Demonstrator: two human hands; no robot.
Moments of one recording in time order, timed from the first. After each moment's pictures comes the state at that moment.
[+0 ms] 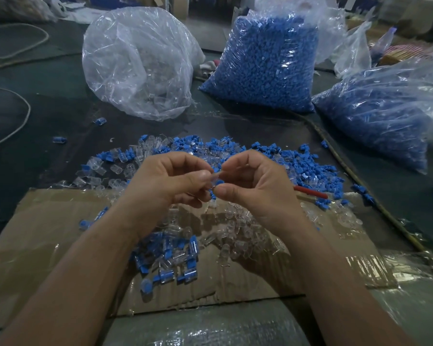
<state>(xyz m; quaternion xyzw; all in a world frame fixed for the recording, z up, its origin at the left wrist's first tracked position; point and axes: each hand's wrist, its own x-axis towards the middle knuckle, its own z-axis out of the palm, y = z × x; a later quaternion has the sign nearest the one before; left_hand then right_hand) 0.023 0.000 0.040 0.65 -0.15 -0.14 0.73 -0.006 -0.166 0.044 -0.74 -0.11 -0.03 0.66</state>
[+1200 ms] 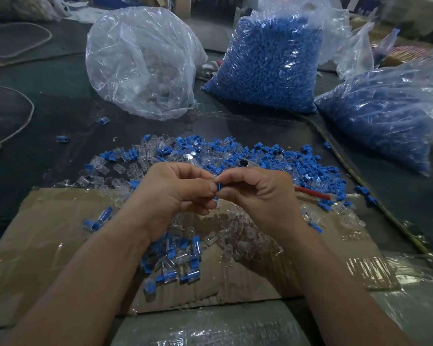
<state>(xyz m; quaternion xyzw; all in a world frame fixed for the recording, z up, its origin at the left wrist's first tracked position) 0.020 -0.006 0.040 0.64 -0.07 -0.19 0.75 -0.001 -0.168 0.030 -0.82 -0.24 -0.20 0.48</state>
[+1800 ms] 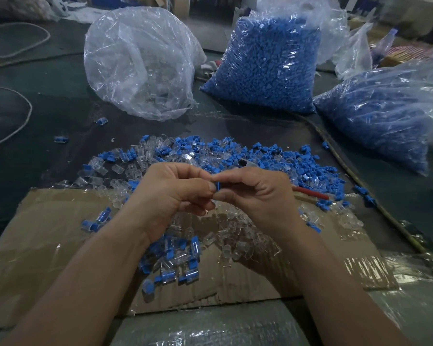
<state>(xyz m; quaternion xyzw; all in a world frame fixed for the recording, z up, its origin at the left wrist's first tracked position) 0.019 -0.007 0.042 0.65 -0.07 -0.18 0.74 0.000 -0.170 0.028 -0.81 -0.23 -0.18 0.51</state>
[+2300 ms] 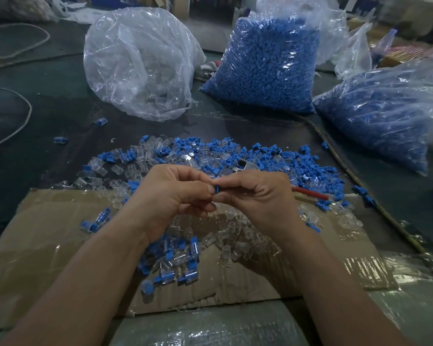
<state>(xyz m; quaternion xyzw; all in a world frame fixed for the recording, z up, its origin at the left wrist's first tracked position) 0.020 -0.007 0.040 0.64 -0.08 -0.20 0.74 0.000 -0.171 0.027 -0.82 -0.22 -0.19 0.49</state>
